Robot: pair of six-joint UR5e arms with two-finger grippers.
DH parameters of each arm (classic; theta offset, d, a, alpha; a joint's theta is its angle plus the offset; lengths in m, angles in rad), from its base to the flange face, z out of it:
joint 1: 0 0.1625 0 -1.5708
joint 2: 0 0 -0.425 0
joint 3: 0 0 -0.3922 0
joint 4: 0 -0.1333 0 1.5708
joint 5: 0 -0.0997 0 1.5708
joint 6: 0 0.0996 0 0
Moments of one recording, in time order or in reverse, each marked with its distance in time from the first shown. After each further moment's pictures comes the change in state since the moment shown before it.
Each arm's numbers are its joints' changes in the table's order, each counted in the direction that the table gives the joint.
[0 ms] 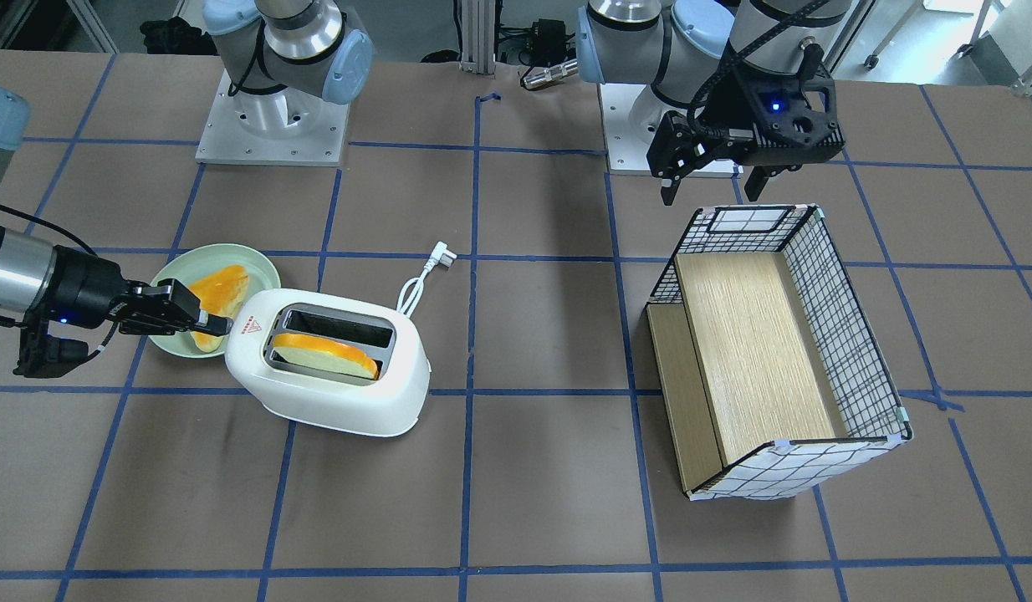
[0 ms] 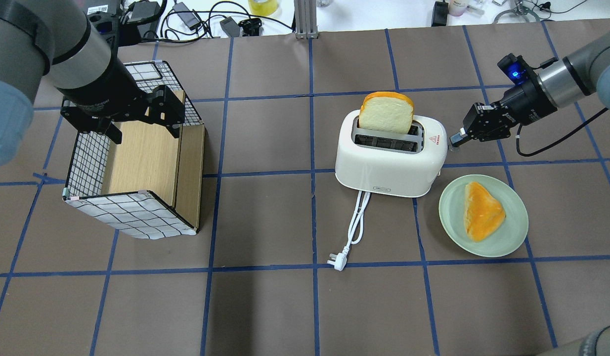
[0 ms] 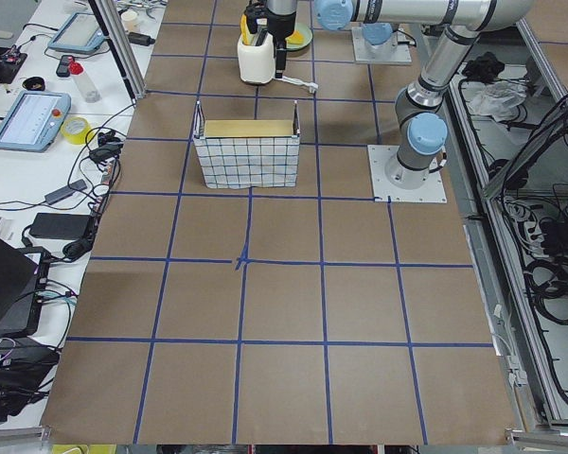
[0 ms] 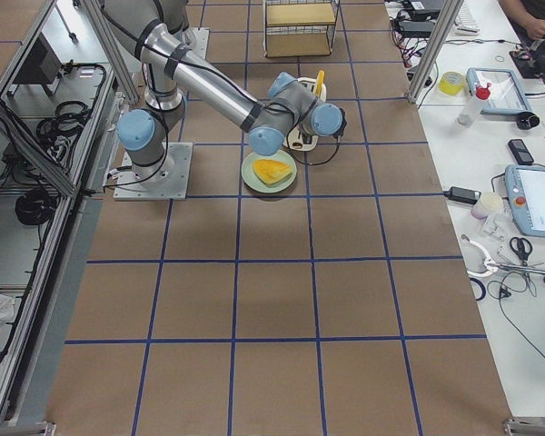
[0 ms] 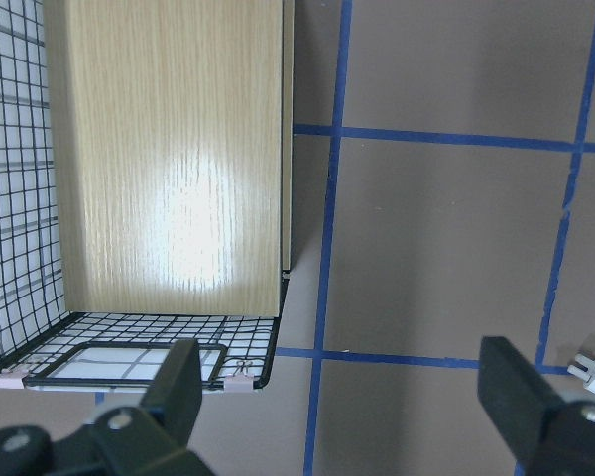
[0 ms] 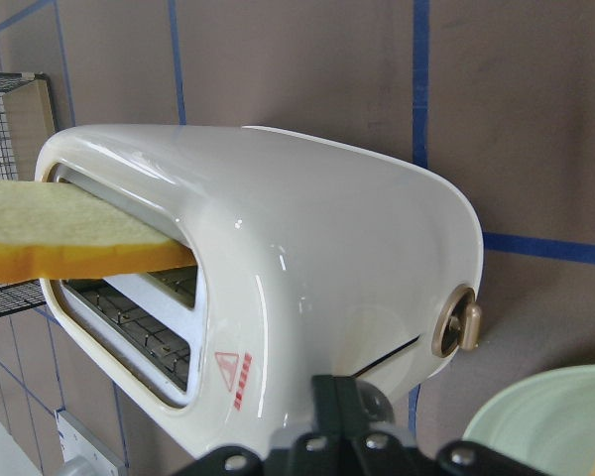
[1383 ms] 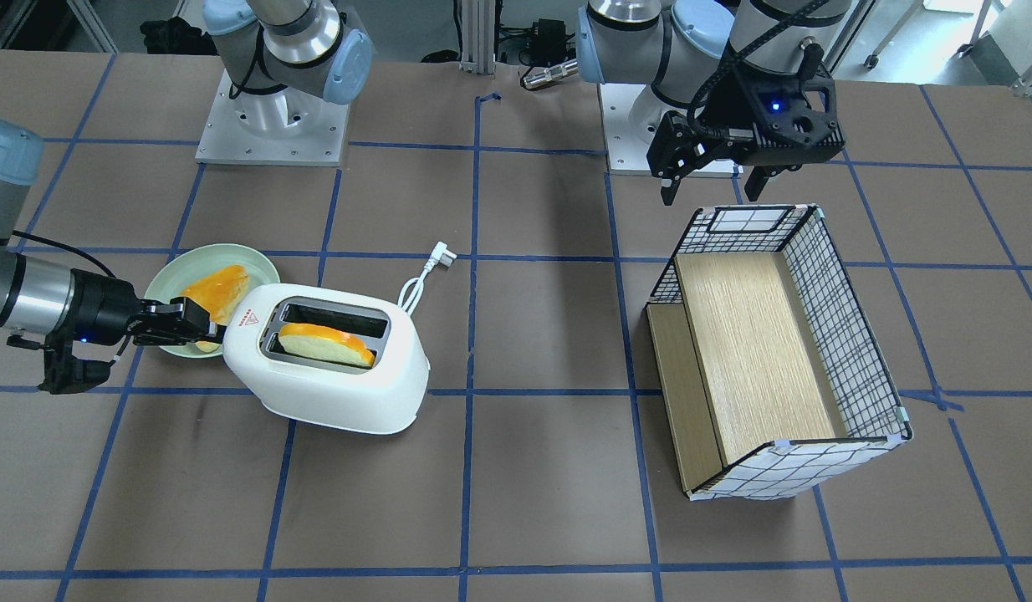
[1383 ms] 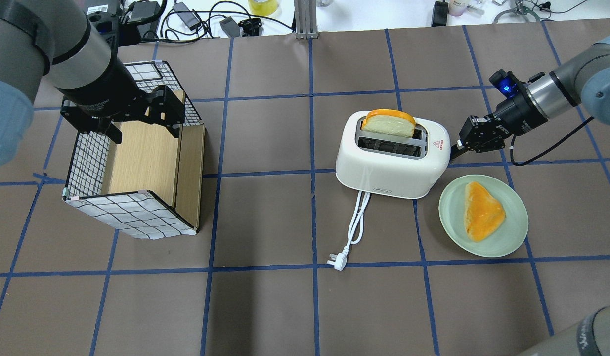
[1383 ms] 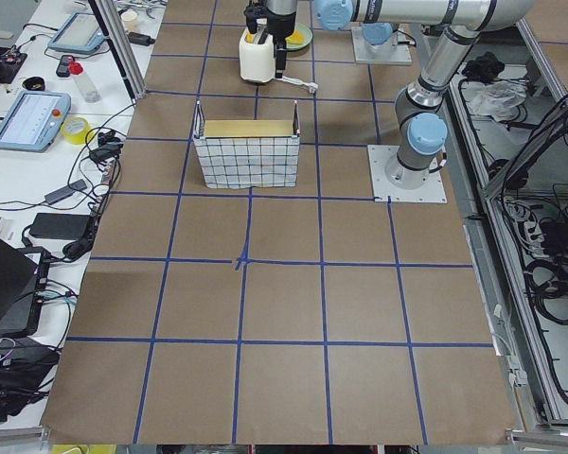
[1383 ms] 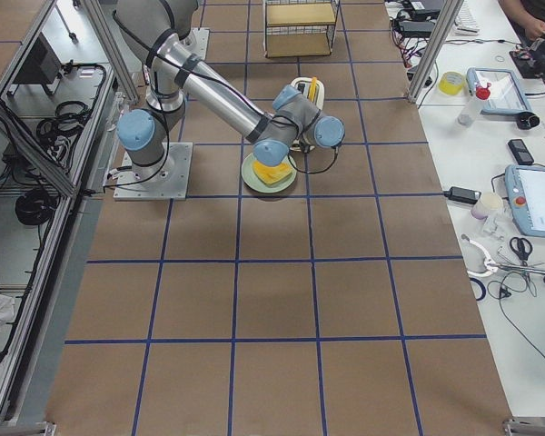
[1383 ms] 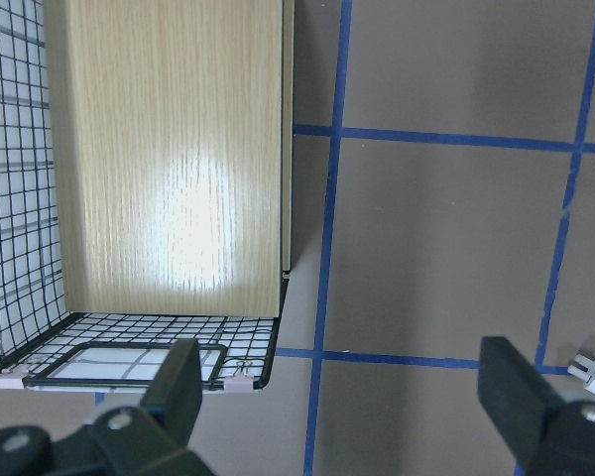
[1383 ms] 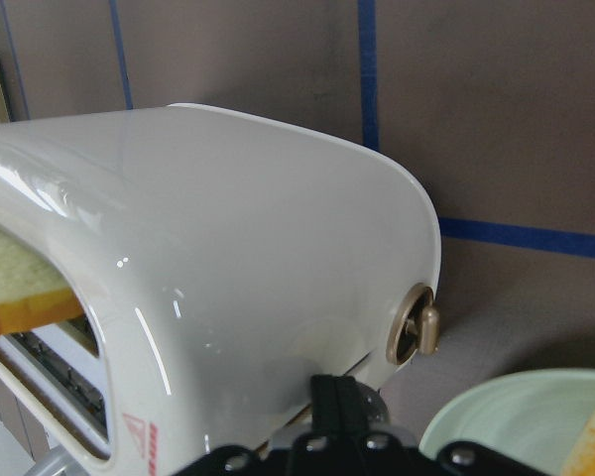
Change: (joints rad) left arm 0.000 0.000 0.000 0.000 0.000 0.000; right arm 0.000 -0.068 -0.018 0.034 0.041 -0.001
